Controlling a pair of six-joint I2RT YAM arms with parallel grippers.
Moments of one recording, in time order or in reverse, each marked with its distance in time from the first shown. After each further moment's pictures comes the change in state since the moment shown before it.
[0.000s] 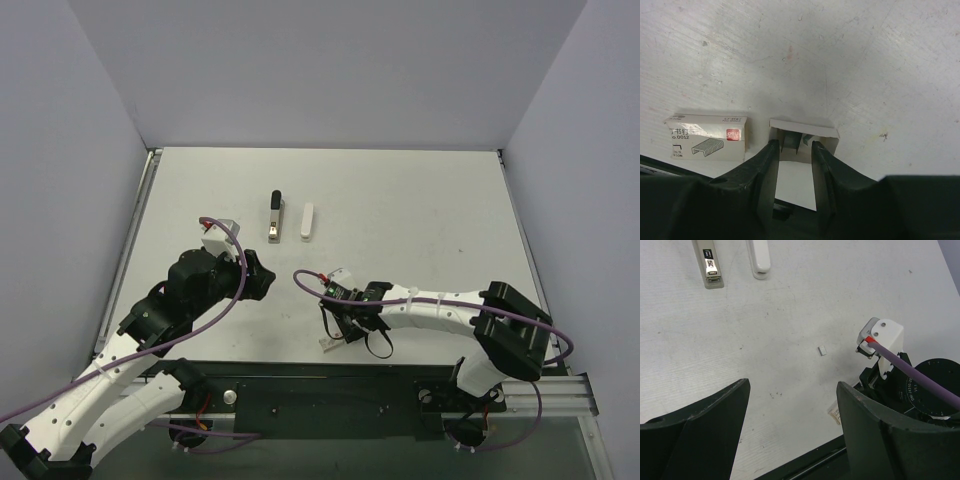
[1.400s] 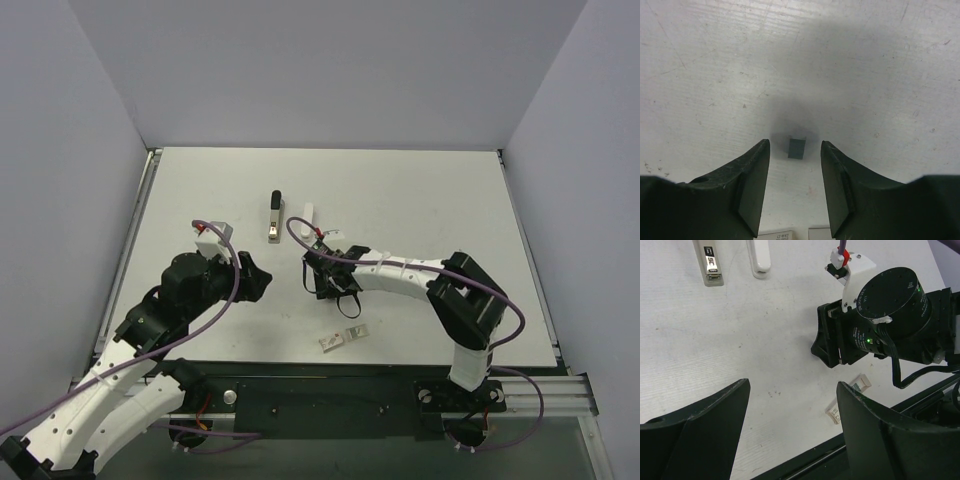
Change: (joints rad) left arm 0.046 -0.045 -0.030 0.005 0.049 -0.013; right arm -0.166 0.275 0.303 0.095 0.045 0.135
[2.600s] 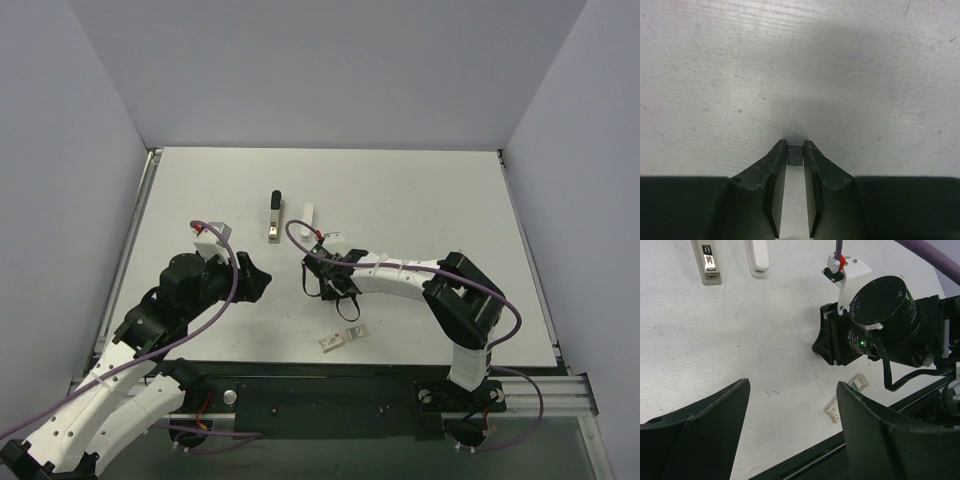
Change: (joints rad) left arm 0.021 -0.013 -0.010 0.000 0.027 -0.005; right arm 0.005 0.022 -0.021 0.033 0.021 0.027
